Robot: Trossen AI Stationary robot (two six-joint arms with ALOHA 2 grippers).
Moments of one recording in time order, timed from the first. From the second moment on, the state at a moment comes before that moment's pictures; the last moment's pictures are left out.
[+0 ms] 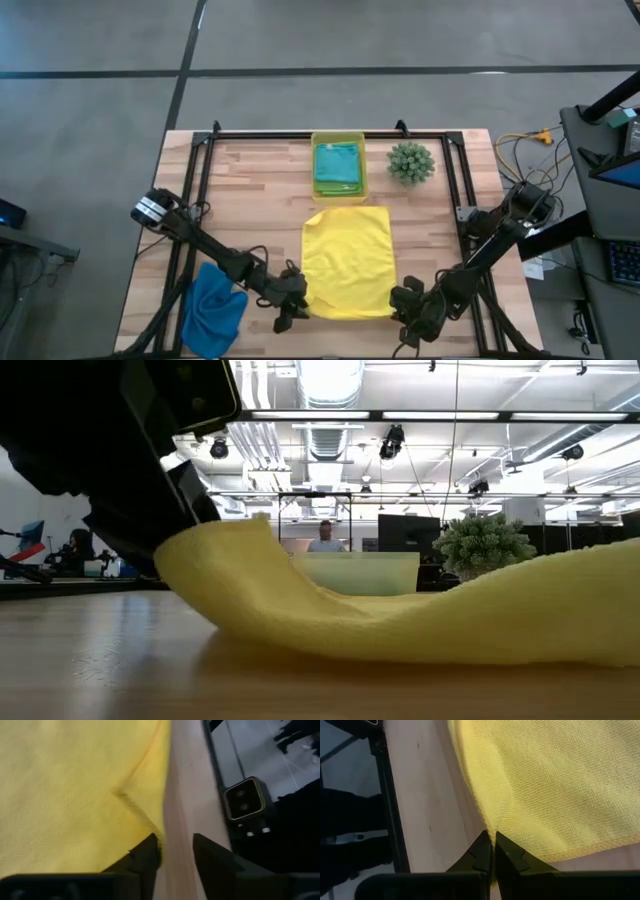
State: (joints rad) left arm -0.55 1.79 0.84 0.39 0.00 -0.70; right arm 0.88 1.67 0.87 -0.24 0.25 1.17
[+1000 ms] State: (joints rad) left arm -0.43 1.80 0.84 0.39 0.06 -1.02; right arm 0.88 1.67 0.87 -0.22 0.25 1.18
